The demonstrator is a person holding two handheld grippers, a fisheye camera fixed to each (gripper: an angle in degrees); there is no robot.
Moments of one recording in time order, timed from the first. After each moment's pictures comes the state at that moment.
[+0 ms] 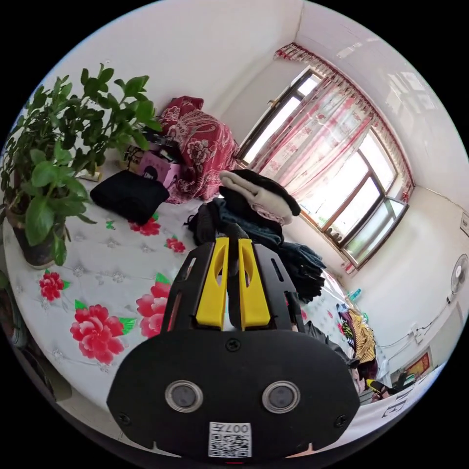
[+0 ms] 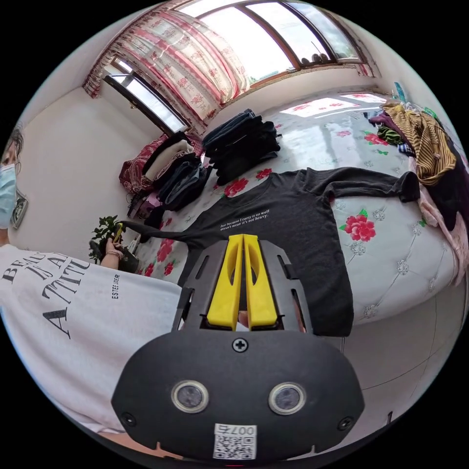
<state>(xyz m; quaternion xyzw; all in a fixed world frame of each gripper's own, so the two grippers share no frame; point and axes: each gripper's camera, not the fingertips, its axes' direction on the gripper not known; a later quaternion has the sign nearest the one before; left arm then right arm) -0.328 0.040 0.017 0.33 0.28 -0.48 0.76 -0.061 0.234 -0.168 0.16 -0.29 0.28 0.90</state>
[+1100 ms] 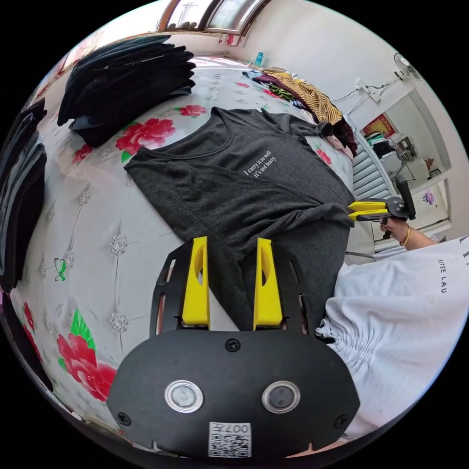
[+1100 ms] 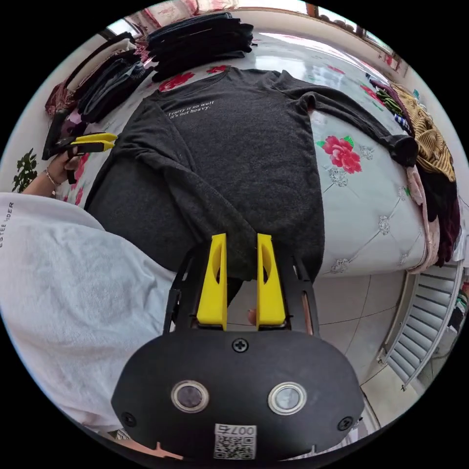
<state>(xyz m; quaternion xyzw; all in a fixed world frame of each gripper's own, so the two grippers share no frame) -0.017 -0.179 0.045 0.03 0.45 0.14 0.88 -0.121 0.170 -0.061 -0.13 -0.13 0.17 0.97</state>
